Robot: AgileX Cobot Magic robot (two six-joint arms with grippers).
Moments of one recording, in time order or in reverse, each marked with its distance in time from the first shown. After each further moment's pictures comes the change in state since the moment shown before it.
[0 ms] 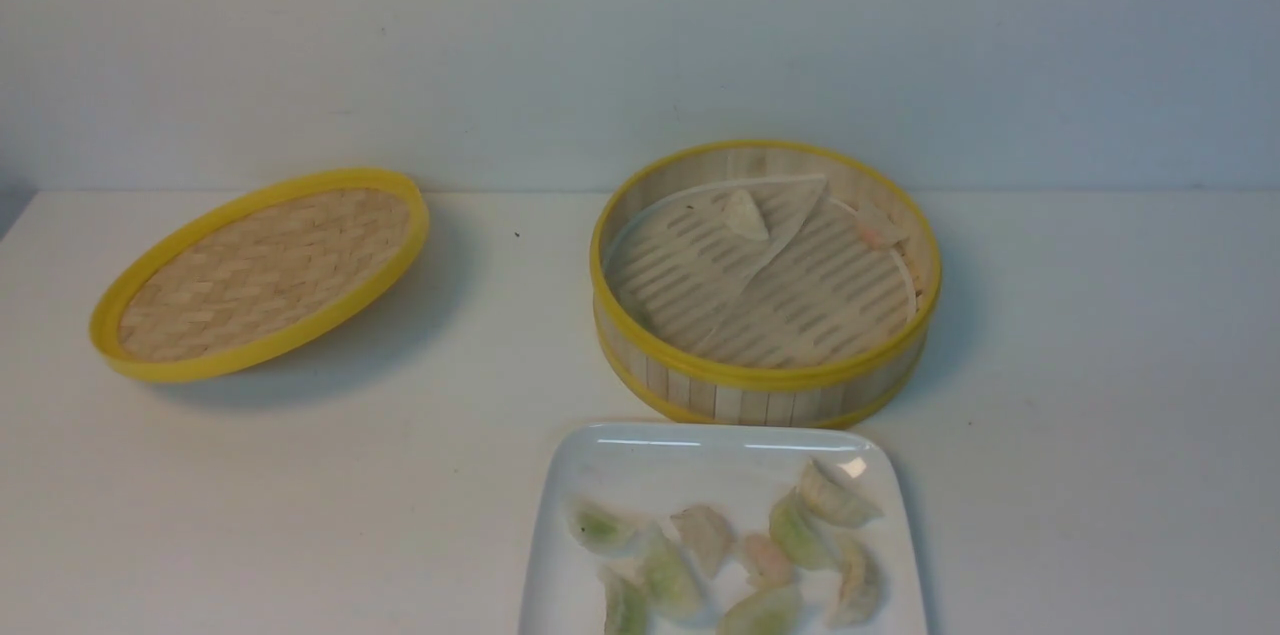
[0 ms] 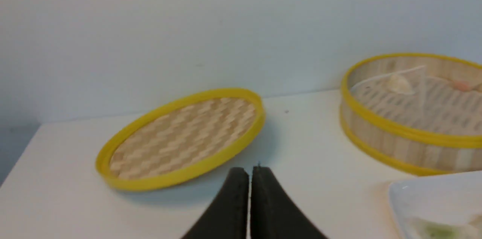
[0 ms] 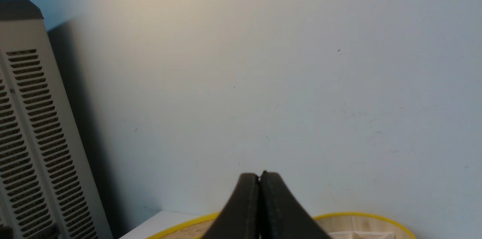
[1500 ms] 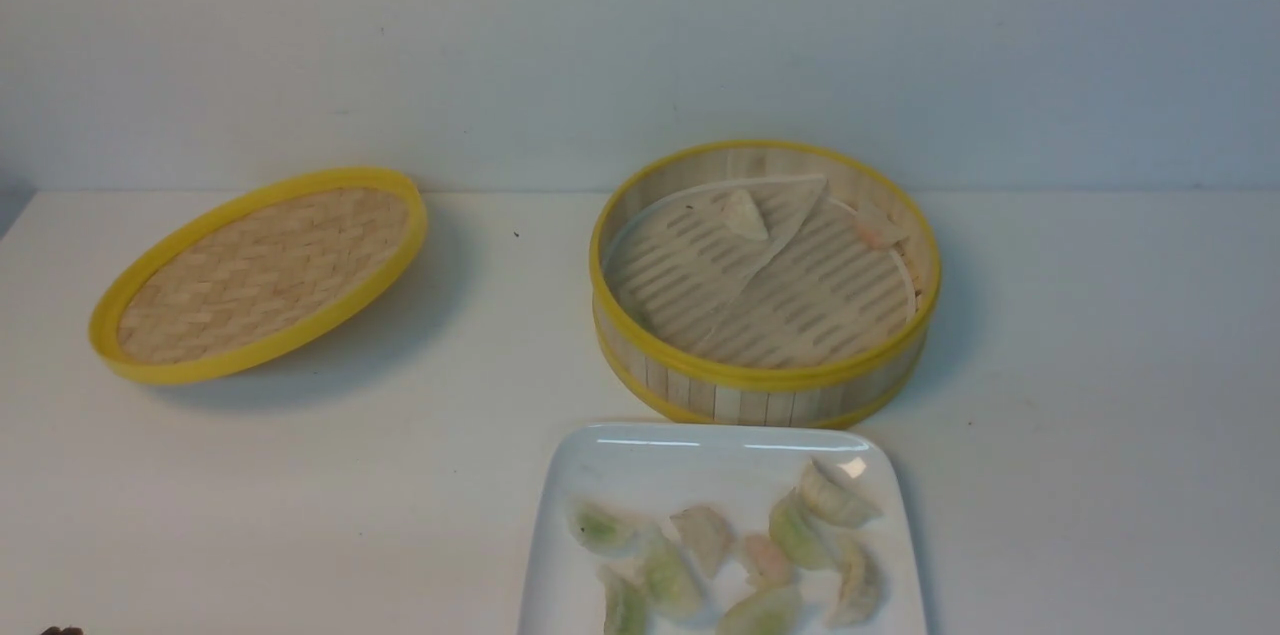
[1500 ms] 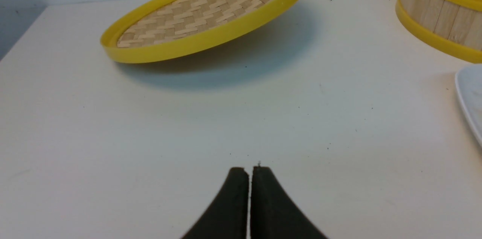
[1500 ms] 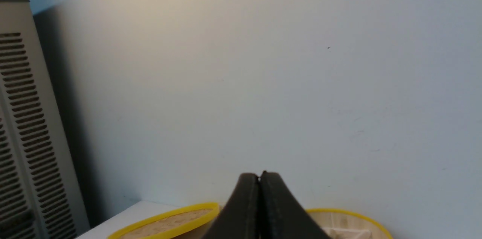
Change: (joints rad) right arm 0.000 -0.001 0.007 -0.053 0.018 -0.035; left arm 0.062 -0.087 0.296 -0.012 -0.051 0.008
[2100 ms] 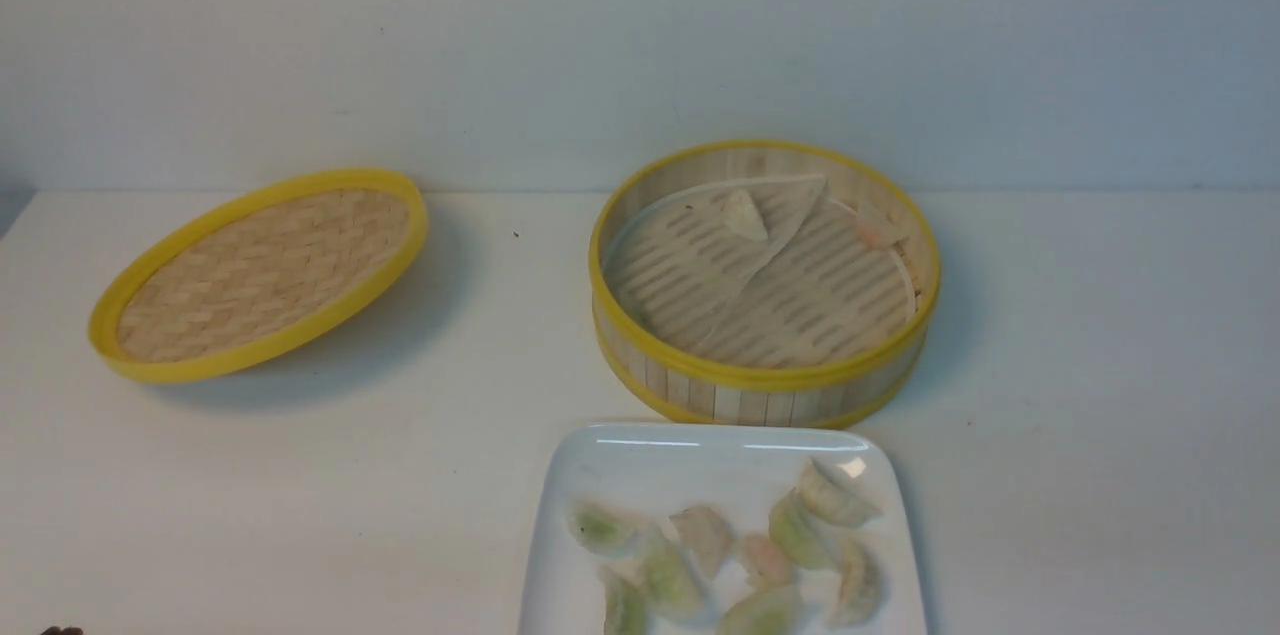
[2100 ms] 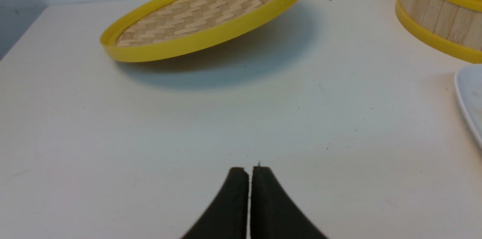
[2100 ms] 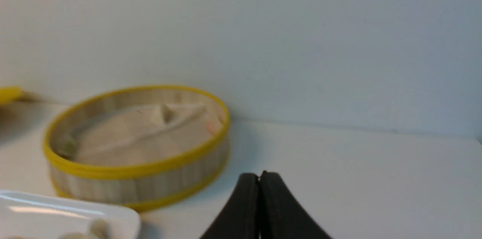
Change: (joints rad) right arm -0.375 0.000 0.345 -0.065 -0.046 -0.093; left arm 0.000 0.000 0.000 -0.001 0.000 0.000
